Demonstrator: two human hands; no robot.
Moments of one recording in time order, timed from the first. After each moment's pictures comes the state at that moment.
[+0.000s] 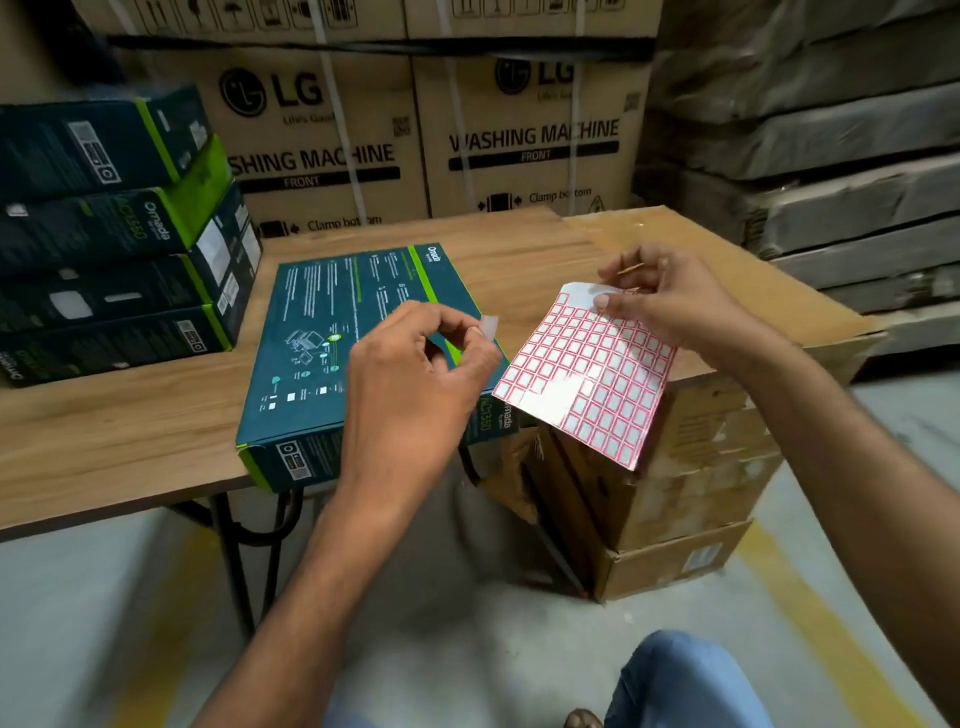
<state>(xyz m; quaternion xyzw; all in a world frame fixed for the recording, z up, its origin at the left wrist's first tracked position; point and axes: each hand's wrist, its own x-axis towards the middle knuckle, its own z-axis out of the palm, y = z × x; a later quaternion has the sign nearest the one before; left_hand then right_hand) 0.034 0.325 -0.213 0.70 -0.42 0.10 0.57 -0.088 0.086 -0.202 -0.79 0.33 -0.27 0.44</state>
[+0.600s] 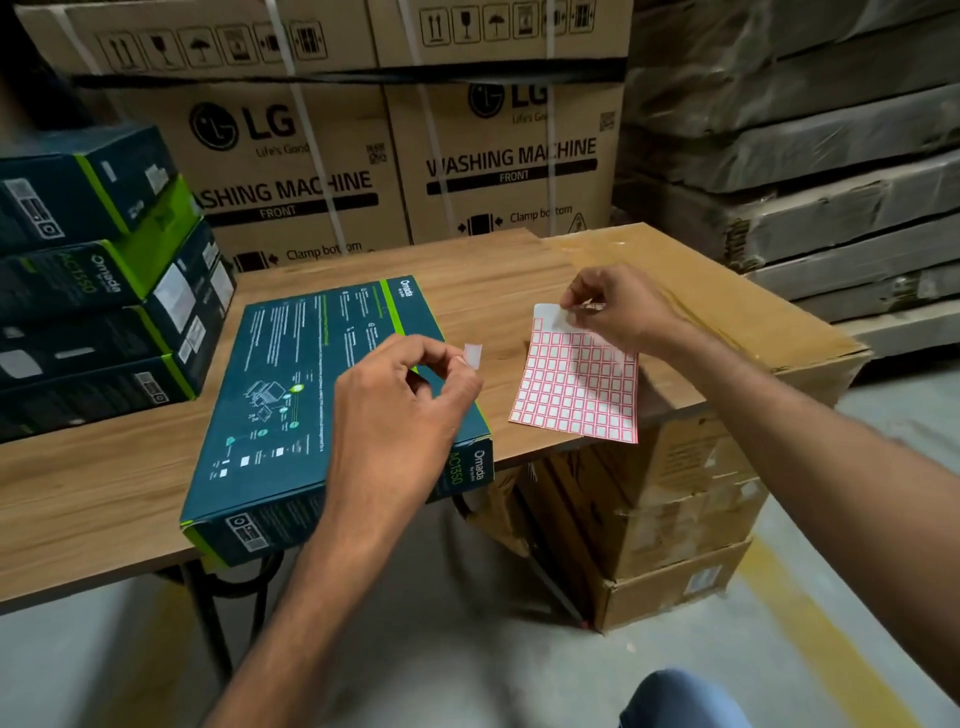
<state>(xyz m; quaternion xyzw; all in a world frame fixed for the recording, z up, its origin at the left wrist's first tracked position) 0.037 0.296 -0.202 0.73 -0.40 0.05 0.55 -0.040 0.006 -0.224 -0.88 0.30 -0.25 0.25</state>
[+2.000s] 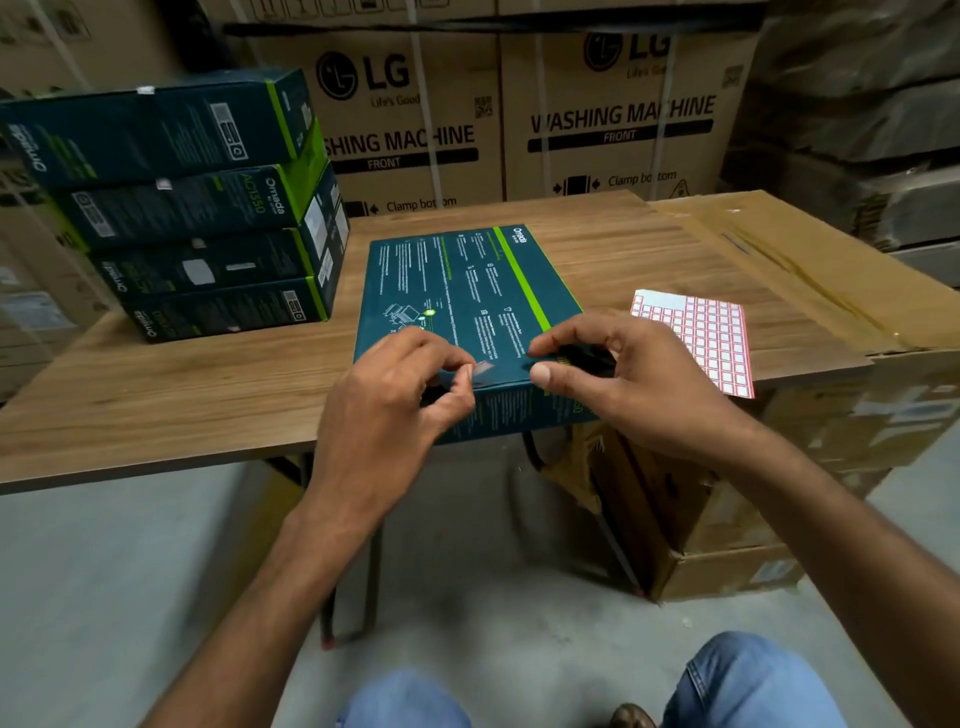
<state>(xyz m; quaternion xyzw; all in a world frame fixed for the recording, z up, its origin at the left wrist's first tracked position) 0.104 0.405 -0.243 0.74 -0.53 0.25 0.34 -0.041 0.200 -0.244 -0.88 0.10 -0.28 0.37</state>
